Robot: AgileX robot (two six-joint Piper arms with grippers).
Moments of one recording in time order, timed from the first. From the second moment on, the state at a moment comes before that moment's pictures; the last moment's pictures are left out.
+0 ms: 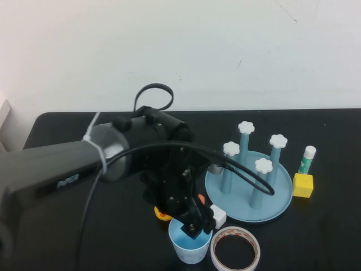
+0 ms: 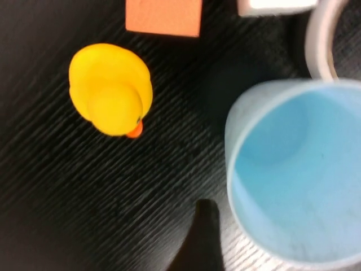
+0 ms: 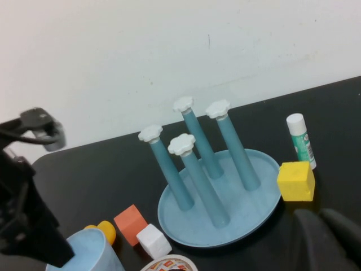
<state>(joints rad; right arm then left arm) 0.03 -0.02 0.03 0.79 0.35 -0.38 -0.73 1.91 -1.39 -0.04 0.94 0.03</state>
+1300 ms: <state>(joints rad) 0.03 -0.02 0.03 0.80 0.37 -0.38 -0.64 2.10 -1.41 -0.14 0.83 0.08</state>
